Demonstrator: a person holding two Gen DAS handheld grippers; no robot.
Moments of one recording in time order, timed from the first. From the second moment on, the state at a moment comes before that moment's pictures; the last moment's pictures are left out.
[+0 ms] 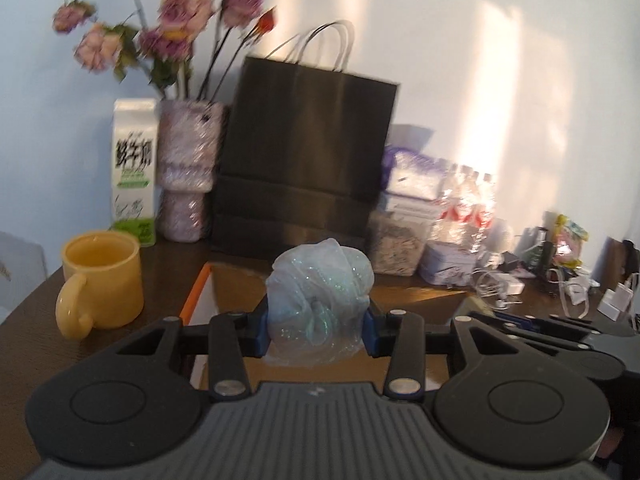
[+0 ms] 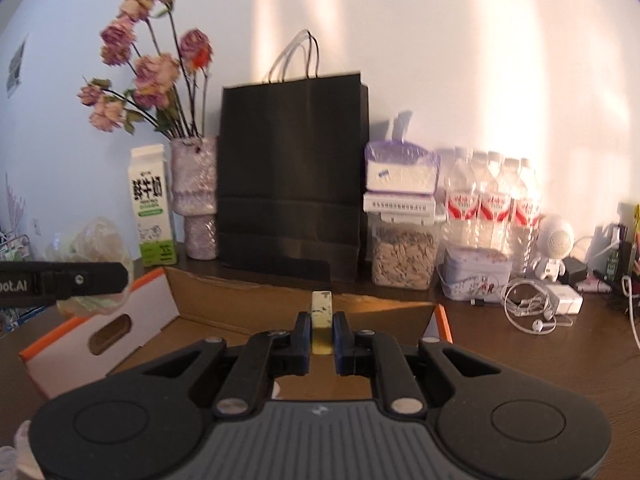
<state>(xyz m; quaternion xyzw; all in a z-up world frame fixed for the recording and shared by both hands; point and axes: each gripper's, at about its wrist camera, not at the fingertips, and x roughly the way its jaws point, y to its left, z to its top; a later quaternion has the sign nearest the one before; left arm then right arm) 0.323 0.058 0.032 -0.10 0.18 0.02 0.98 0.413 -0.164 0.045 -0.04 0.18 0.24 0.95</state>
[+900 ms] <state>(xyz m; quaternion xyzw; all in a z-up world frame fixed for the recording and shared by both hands) 0.331 0.062 0.021 -0.10 0.22 0.05 0.97 0.405 -0.163 0.027 -0.06 0.19 0.23 0.95</state>
